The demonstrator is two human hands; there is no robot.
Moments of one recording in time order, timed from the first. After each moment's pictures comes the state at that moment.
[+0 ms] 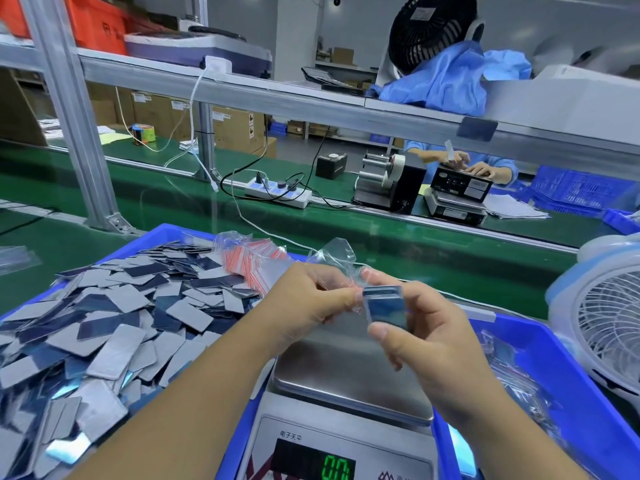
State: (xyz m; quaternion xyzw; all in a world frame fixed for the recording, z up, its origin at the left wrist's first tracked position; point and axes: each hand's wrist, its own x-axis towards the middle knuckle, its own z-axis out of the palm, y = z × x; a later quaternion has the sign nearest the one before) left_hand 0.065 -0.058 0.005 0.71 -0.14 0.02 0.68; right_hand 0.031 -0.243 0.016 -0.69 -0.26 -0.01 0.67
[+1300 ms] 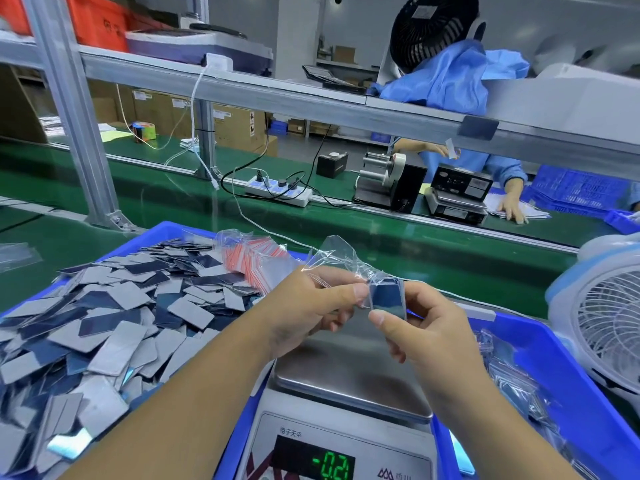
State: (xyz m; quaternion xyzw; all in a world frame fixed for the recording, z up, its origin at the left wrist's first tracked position) left_hand 0.056 -0.059 0.010 0.63 -0.13 -0.08 0.76; right_hand 0.035 -0.239 0.013 -0.72 -0.17 -0.05 0.67
